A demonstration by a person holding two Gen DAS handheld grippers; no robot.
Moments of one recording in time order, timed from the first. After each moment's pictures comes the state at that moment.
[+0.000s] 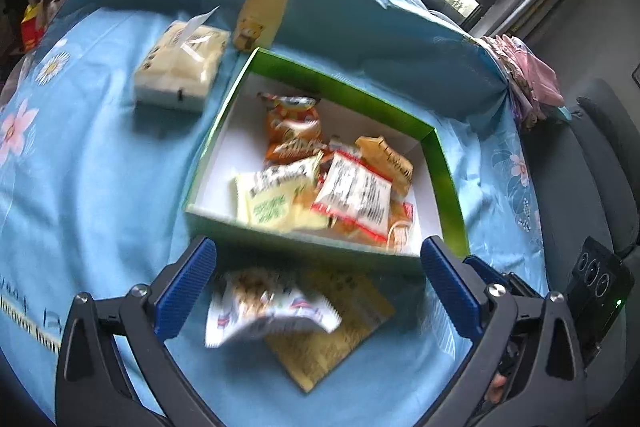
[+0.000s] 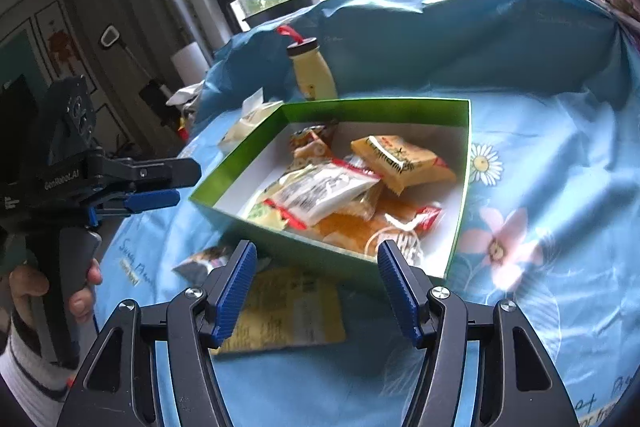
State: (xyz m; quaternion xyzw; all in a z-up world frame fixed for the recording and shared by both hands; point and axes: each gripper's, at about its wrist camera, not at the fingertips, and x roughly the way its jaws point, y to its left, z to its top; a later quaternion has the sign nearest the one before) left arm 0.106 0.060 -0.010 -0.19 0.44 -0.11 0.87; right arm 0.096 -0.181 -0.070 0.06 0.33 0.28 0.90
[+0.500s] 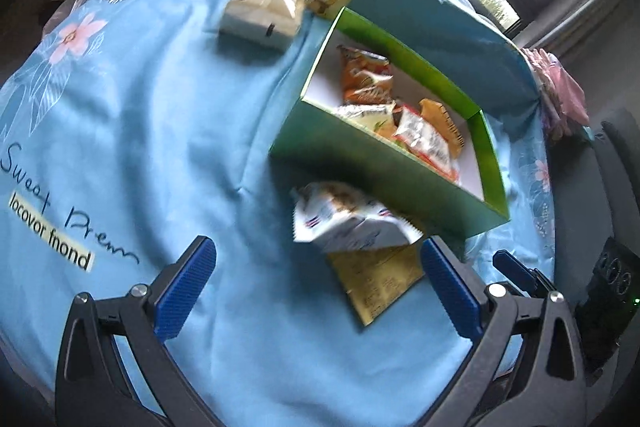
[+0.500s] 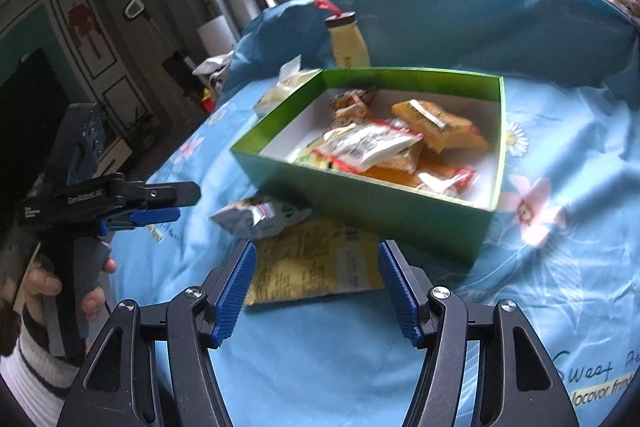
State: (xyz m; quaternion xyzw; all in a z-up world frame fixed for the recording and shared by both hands) left arm 0.049 0.095 -0.047 -0.23 0.47 -0.05 0.85; right arm 0.062 -0.158 -0.083 0.03 0.35 0.32 0.88
